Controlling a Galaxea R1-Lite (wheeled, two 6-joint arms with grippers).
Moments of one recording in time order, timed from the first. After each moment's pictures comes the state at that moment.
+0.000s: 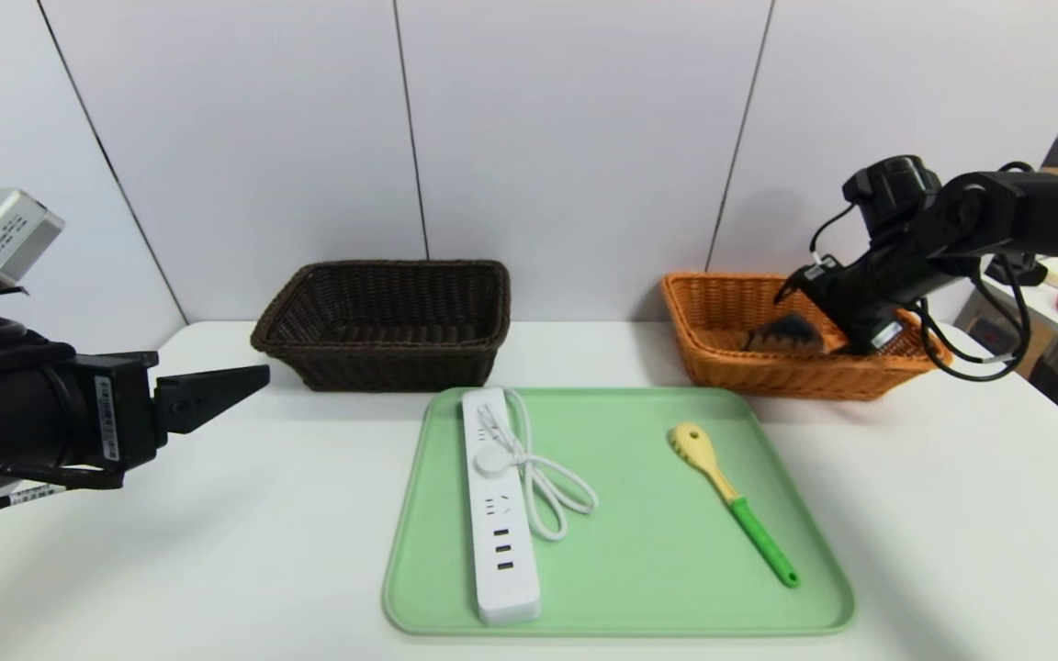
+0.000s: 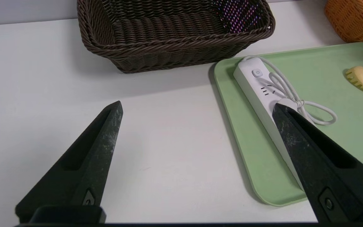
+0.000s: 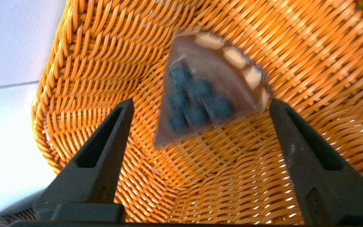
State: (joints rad) left arm -0.33 1.12 -0.79 -0.01 0.05 -0.12; right arm 0.01 2.21 -1.96 0.61 0.01 0.95
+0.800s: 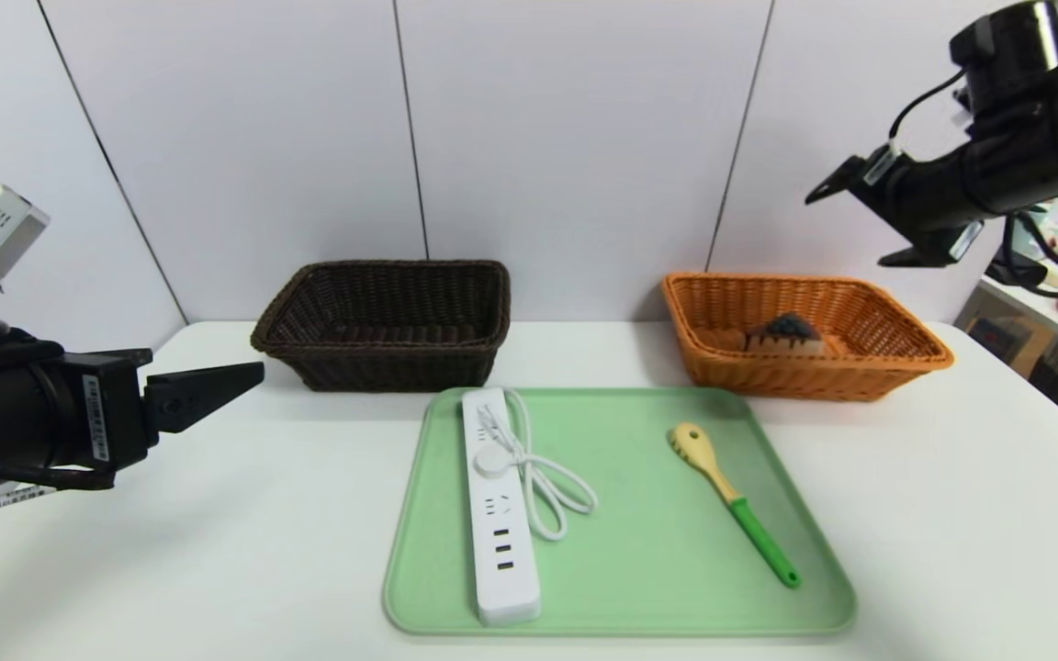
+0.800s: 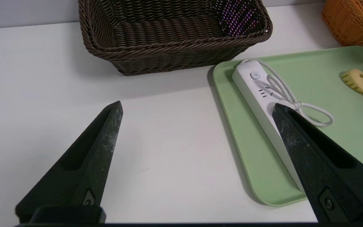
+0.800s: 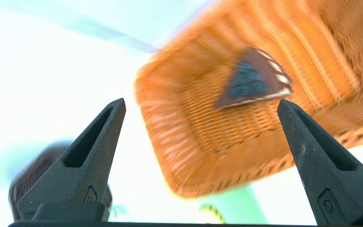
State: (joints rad) left arm -0.32 1.11 -0.79 -0.01 0.05 -0.12; right arm 0.06 1.92 -1.96 0.61 -0.01 0.71
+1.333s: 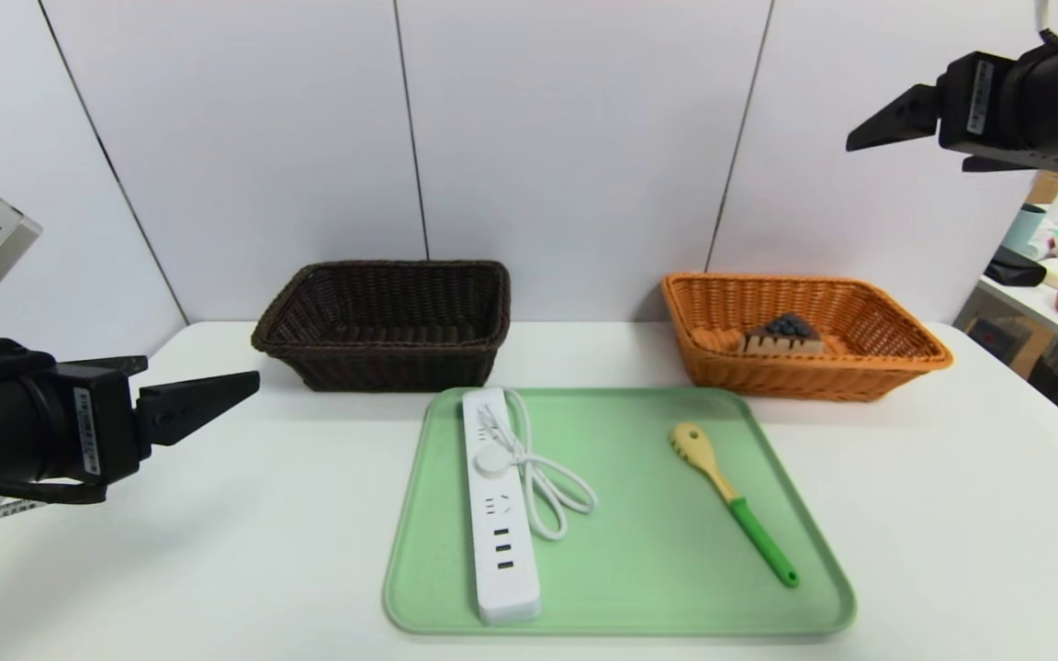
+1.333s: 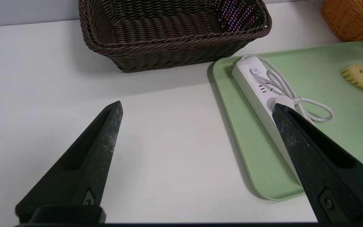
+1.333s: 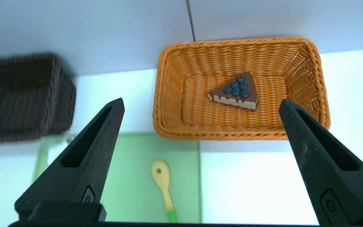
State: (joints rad) left arm -0.33 1.09 -0.77 -0.01 0.04 -0.11; right arm 0.24 1.63 -1.90 0.72 -0.14 0.20
